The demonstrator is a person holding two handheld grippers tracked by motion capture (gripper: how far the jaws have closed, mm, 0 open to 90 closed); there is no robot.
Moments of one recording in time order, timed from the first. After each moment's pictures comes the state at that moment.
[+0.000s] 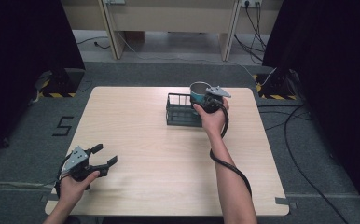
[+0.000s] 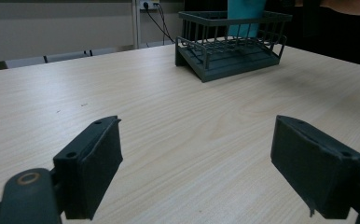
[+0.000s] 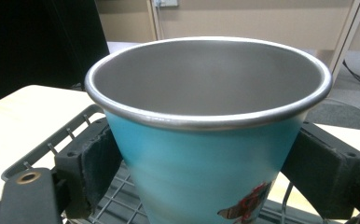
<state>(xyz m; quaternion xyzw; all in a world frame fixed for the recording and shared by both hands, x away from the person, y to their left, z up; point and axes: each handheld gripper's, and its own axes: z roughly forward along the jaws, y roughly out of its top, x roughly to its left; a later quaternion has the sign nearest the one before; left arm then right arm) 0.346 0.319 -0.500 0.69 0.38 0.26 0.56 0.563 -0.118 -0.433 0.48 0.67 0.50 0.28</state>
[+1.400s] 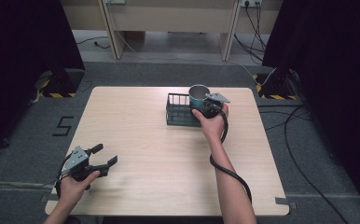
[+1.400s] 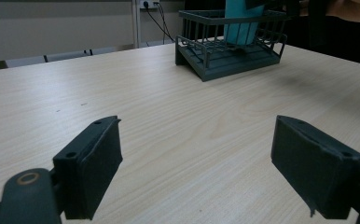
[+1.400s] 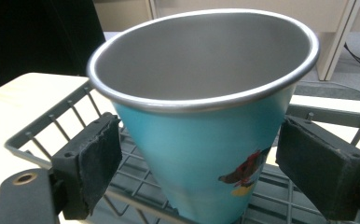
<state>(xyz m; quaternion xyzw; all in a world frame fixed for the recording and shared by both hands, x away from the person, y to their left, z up) 0.346 0.318 -0.500 0.69 0.38 0.26 0.56 0.549 -0.116 -0.447 0.50 0.67 0.49 0.26</state>
